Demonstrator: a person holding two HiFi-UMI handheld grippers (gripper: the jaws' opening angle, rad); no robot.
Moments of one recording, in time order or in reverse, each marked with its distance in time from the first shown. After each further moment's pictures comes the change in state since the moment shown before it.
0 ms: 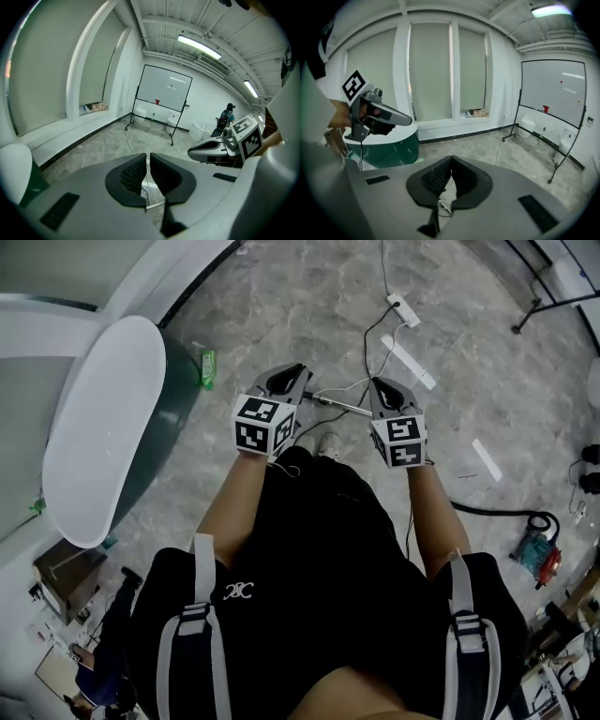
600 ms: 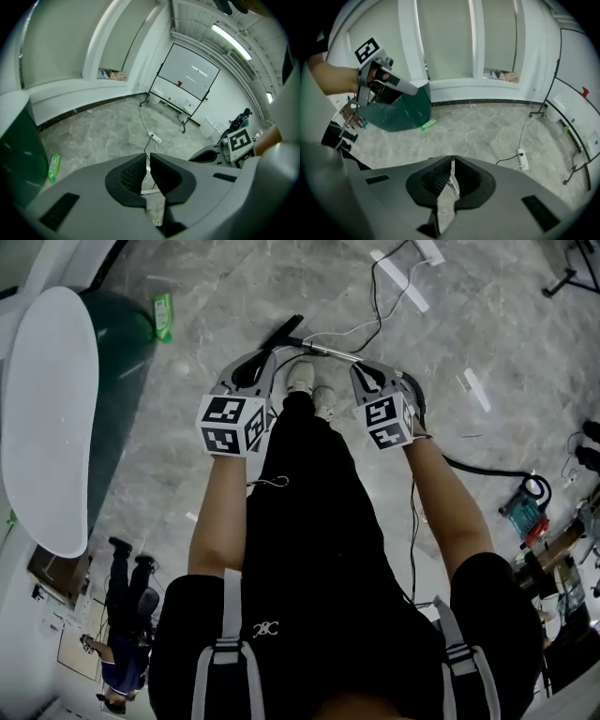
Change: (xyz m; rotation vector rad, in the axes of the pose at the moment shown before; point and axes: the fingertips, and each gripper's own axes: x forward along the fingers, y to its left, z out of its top) left arm 0.117 0.173 -0.207 -0.238 0.191 0.043; right arm 0.232 0.047 -0.208 -0.152 0.396 0.195
